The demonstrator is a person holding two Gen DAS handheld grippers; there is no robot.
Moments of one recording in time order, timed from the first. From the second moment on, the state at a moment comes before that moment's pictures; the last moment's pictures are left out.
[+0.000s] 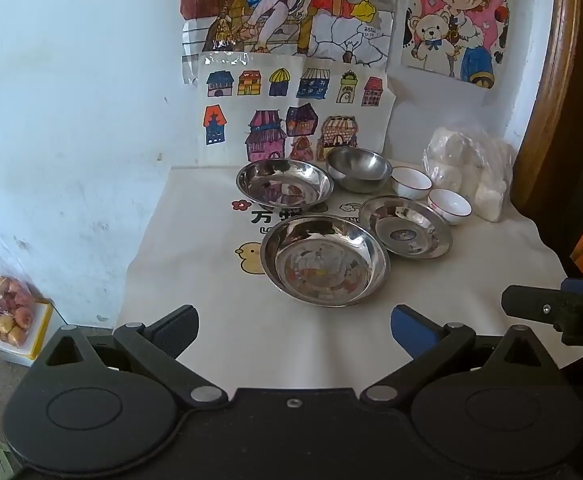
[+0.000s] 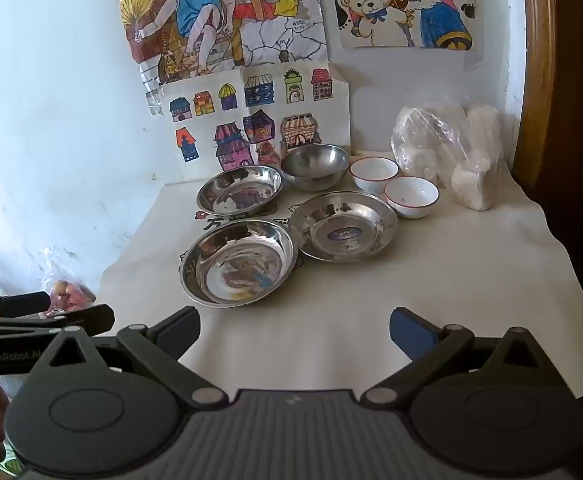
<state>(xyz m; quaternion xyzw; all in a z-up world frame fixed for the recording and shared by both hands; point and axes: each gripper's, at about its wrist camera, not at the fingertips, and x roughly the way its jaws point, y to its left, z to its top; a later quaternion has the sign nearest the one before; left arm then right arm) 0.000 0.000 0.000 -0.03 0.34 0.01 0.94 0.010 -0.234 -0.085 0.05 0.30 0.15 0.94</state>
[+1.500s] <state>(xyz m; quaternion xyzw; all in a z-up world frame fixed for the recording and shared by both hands) -0.003 -0.004 0.002 -0.04 0.35 0.01 0.94 0.004 -0.249 -0.084 0.05 0.29 0.15 0.94</state>
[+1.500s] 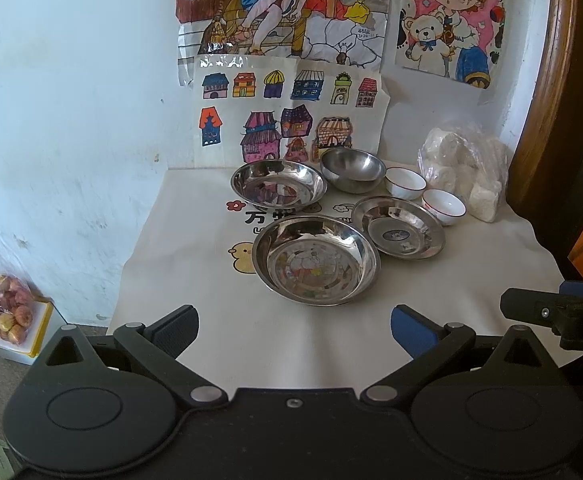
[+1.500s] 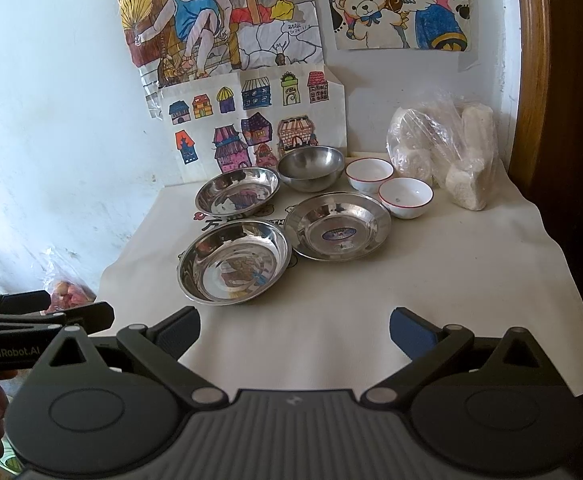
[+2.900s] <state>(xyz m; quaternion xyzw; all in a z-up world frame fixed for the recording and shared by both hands) -0.002 -0.012 0.002 -0.03 0.35 0.01 0.94 0.011 -0.246 -0.087 0.05 0.30 0.15 0.94</state>
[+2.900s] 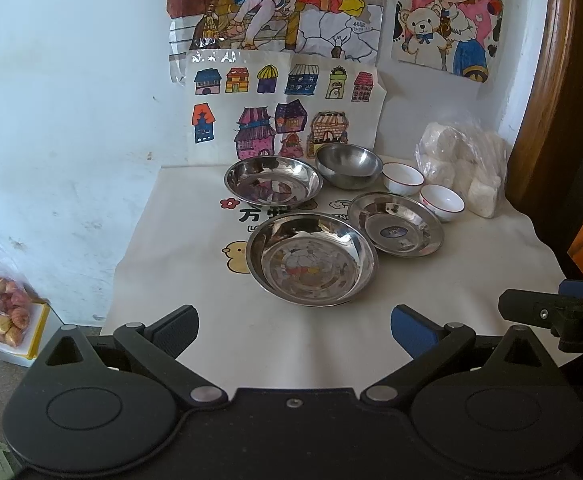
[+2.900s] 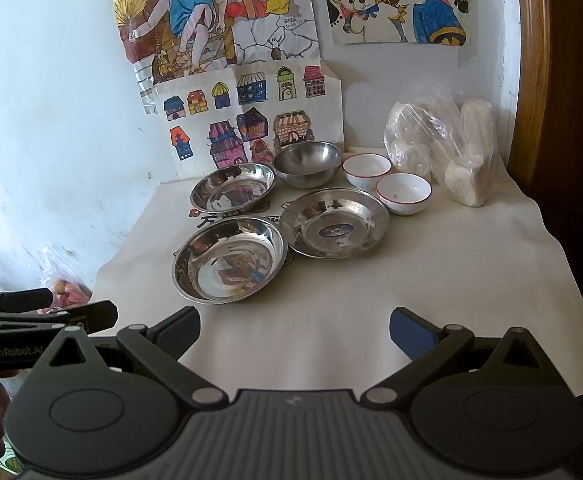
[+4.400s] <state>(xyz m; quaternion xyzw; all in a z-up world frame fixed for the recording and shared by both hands) 0.166 0.001 -0.039 -0.04 0.47 0.14 0.87 0.173 -0.224 -0.112 -0.04 0.41 0.26 0.87</state>
